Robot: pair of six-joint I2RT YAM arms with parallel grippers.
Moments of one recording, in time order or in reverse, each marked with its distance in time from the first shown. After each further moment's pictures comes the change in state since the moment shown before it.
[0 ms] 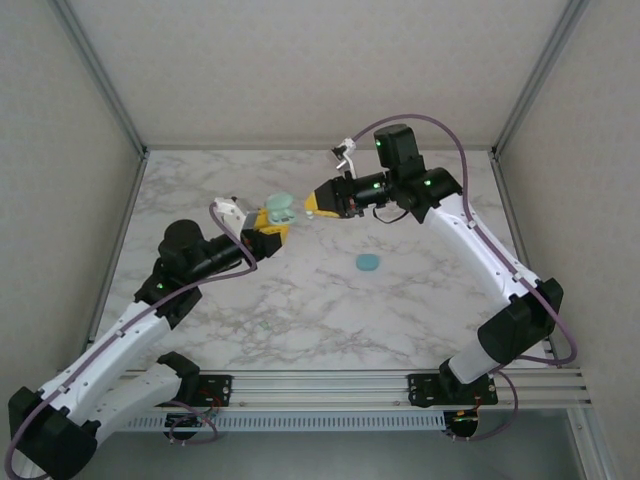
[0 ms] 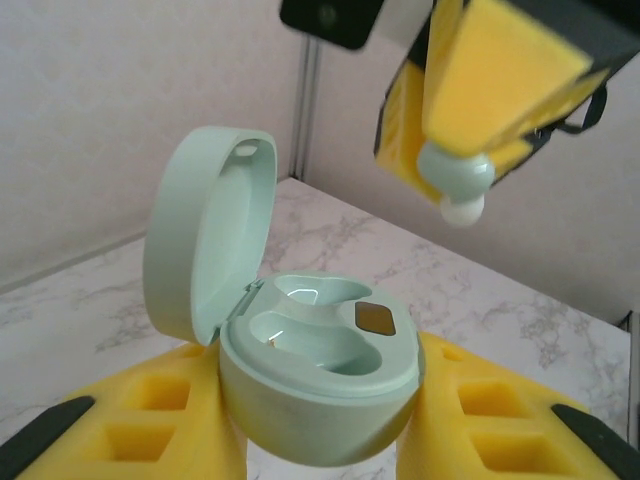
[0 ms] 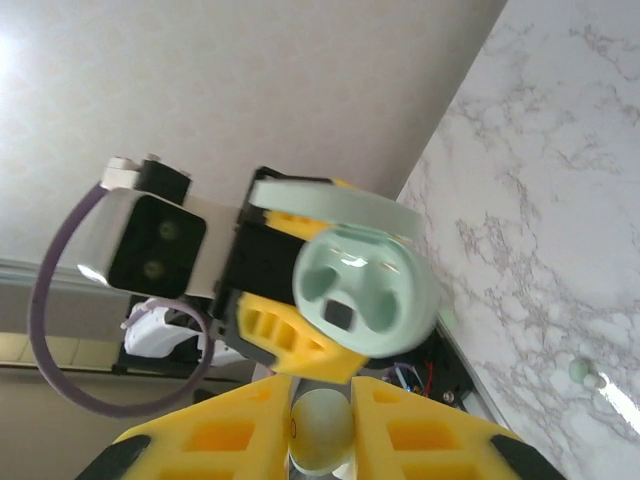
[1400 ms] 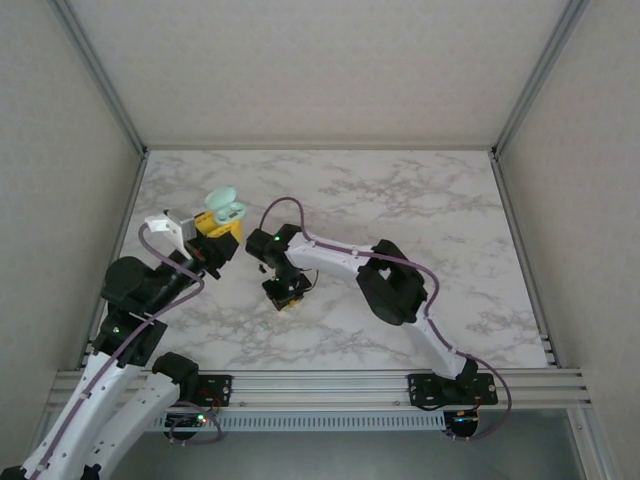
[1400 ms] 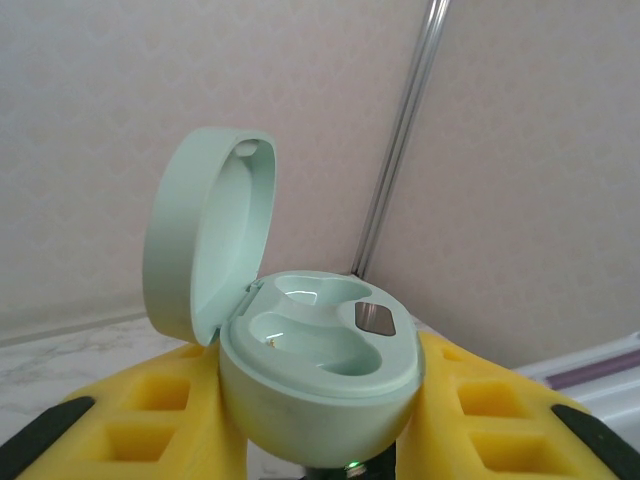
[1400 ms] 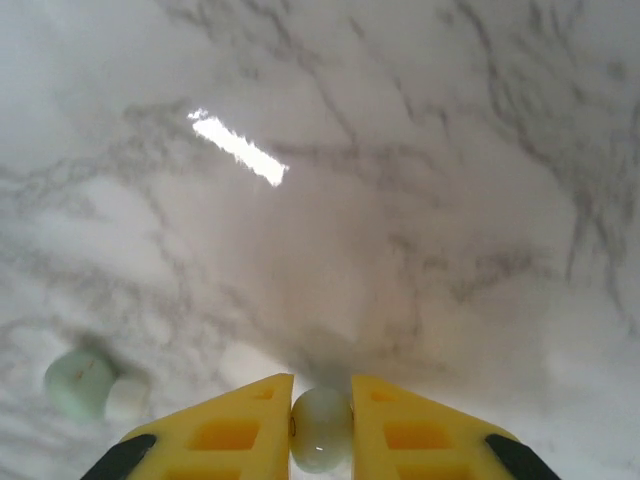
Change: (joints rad) left arm 0.121 -0.354 -0.019 -0.131 -0.148 -0.175; right arm 0.469 0.710 0.214 -0.455 0.826 -0.206
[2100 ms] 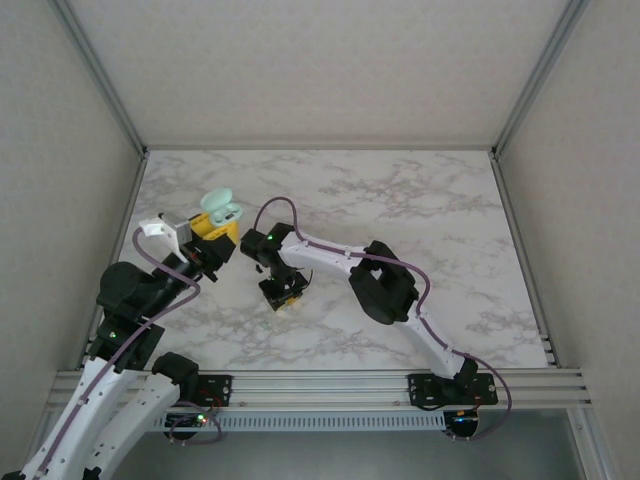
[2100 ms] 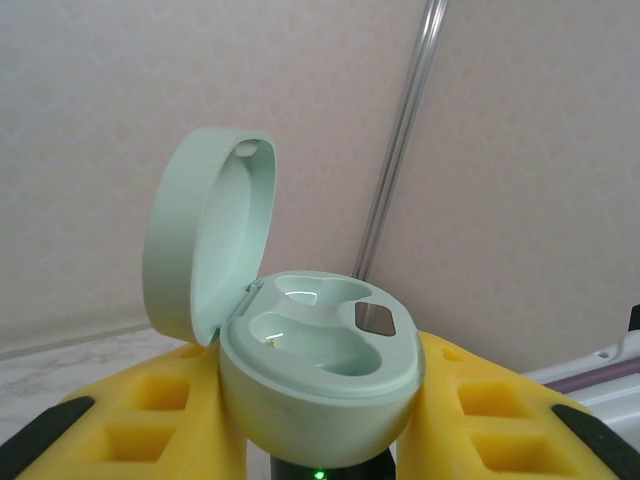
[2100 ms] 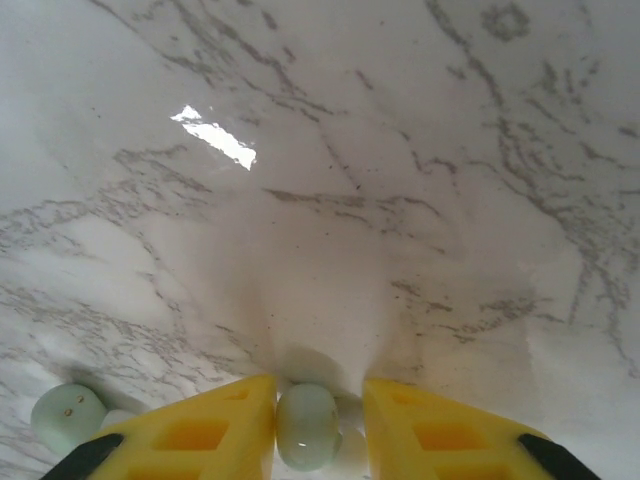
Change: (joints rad) left arm 0.000 -0.036 0.000 -0.004 -0.004 0.001; right arm 0.019 0.107 0.149 -0.092 0.054 -0.024
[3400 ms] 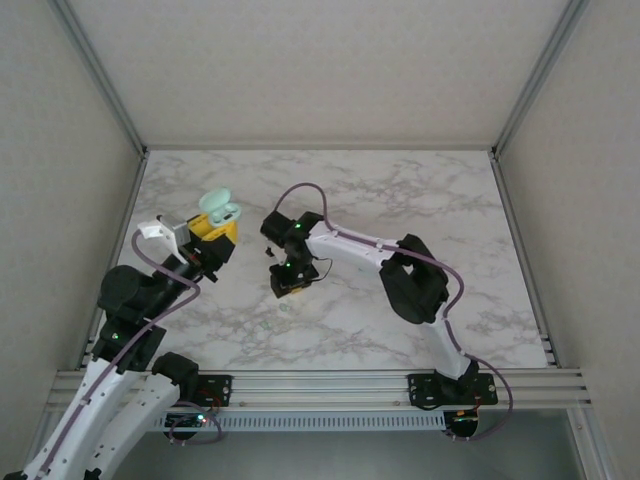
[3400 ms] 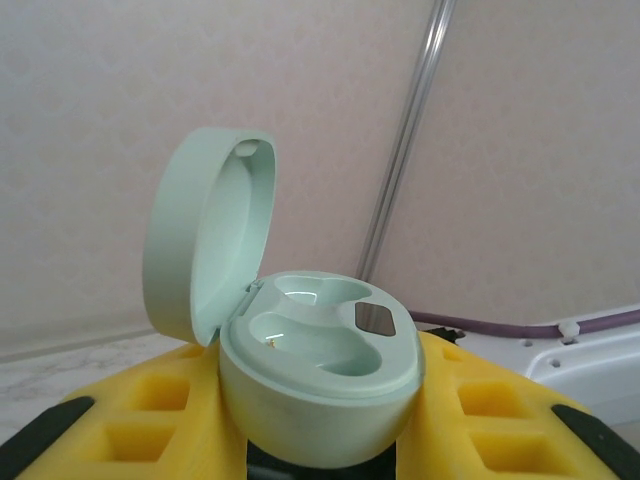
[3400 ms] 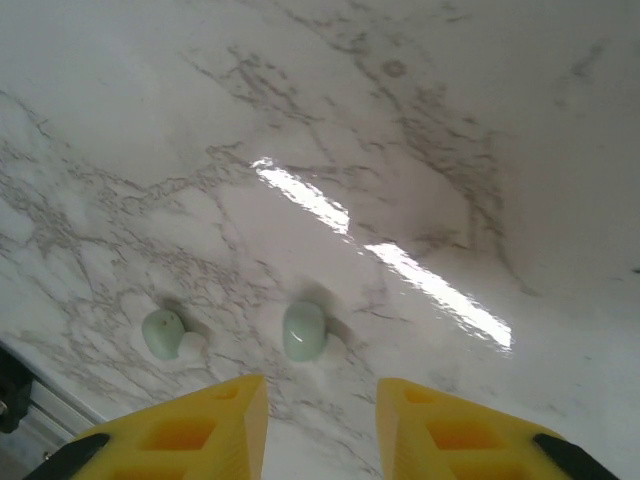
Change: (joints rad) left arm 0.000 -0.016 -0.026 0.032 -0.016 -0.018; right arm -0.073 -0.208 -0.217 0.177 -0.106 0.013
